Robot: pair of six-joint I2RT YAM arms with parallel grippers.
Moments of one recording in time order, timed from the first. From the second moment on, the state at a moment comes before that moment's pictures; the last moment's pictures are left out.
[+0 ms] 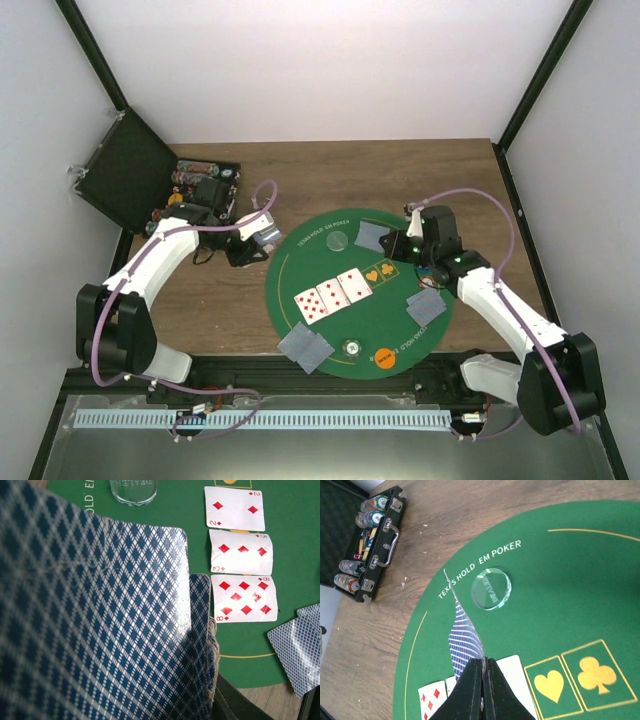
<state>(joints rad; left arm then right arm) -0.24 1.45 1.13 -0.90 0.54 0.75 0.34 1.15 0.73 -0.24 -0.34 0.52</state>
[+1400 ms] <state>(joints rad) -0.24 1.45 1.12 -0.89 0.55 0.74 0.38 1.26 0.32 0.15 -0.21 1.33</state>
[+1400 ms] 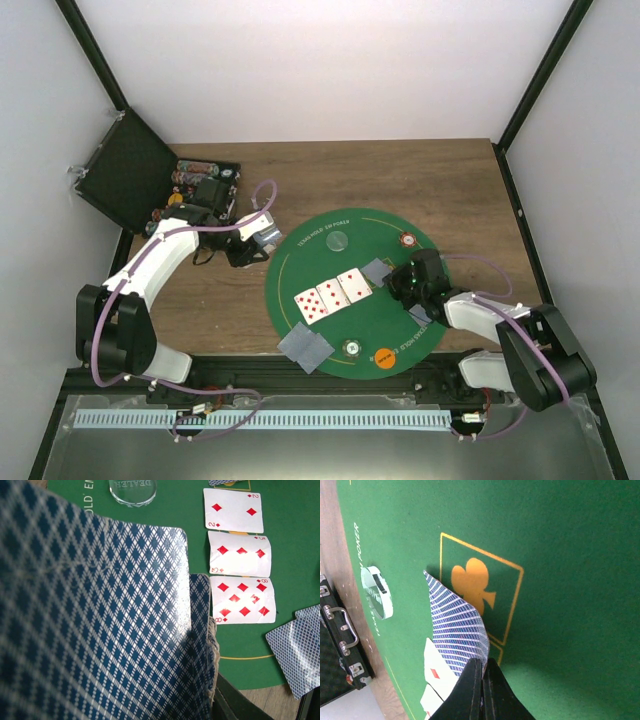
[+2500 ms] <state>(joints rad) -0.24 1.44 1.12 -0.89 0.55 0.74 0.40 1.23 0.31 0.18 -0.22 1.43</state>
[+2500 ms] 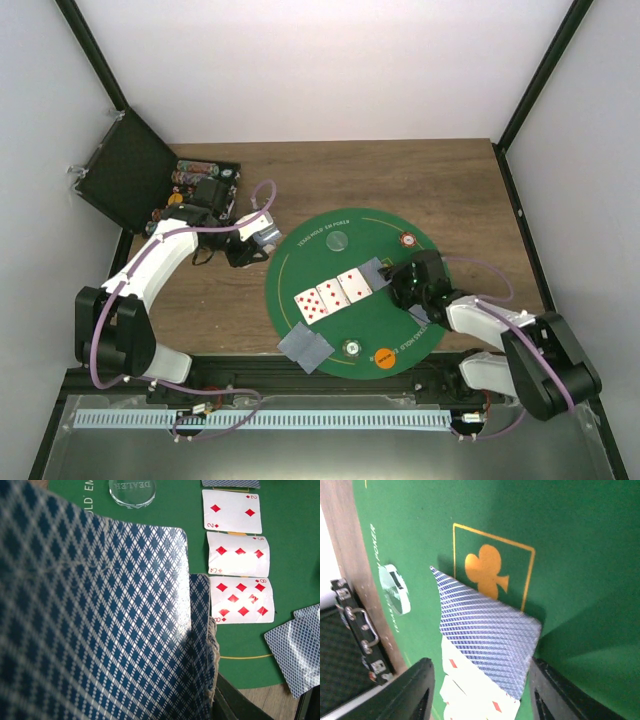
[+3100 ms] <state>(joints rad) -0.29 1.44 1.16 -1.01 0.57 0.82 0.40 1.23 0.82 0.06 -0.63 0.50</state>
